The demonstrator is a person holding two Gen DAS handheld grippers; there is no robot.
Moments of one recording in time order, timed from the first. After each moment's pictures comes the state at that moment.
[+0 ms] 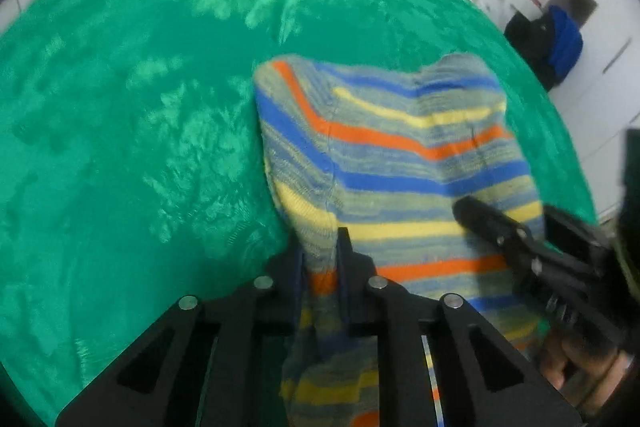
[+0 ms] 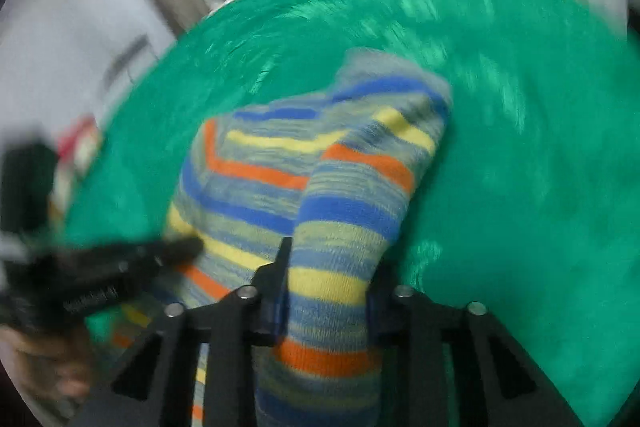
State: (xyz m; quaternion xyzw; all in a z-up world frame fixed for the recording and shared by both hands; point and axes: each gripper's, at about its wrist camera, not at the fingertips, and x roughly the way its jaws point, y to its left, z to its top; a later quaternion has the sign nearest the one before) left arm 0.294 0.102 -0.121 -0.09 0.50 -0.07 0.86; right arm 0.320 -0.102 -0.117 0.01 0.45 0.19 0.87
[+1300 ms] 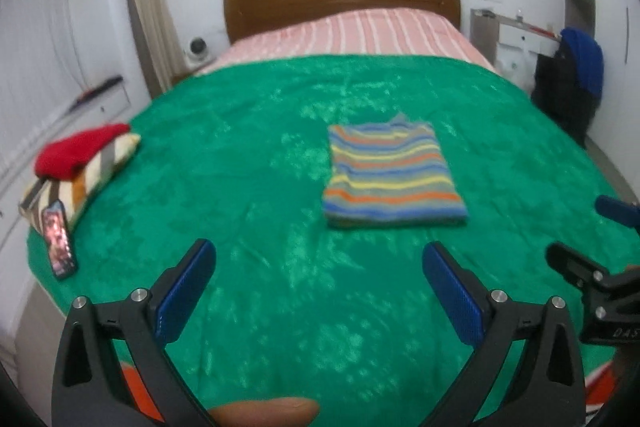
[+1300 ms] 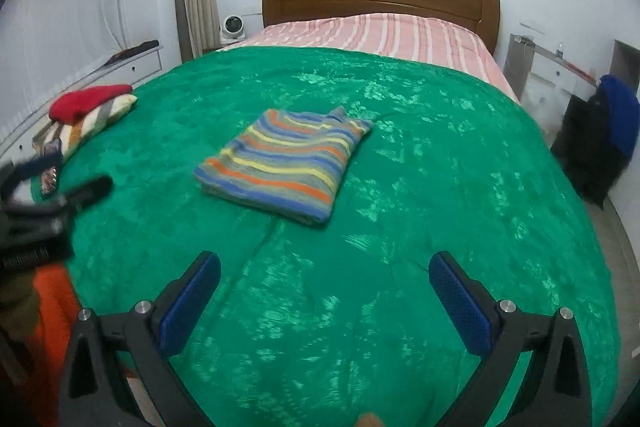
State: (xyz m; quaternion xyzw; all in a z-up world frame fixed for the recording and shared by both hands) left arm 0.020 0.046 -0.005 0.01 0.33 0.09 0.94; right arm 0.044 -0.138 -0.018 -0.07 0.33 0.13 0.93
